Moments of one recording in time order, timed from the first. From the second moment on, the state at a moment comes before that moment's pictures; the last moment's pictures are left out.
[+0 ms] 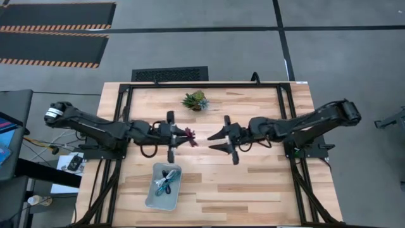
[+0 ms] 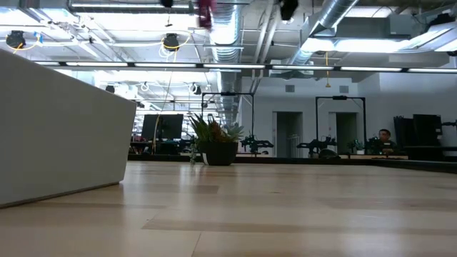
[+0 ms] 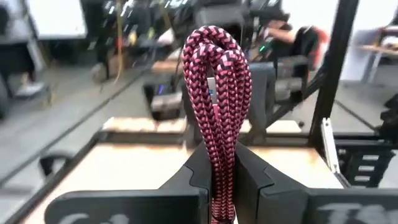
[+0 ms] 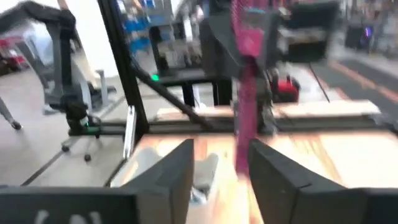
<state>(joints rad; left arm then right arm) -0.23 1.18 0.82 0.32 -0.28 0.00 0.16 1.33 0.86 0.42 0.02 0.11</state>
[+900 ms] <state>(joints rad) -0.79 1.38 0.82 -0.41 -0.50 -1.73 0.16 1.19 0.86 -0.20 0.23 0.29</state>
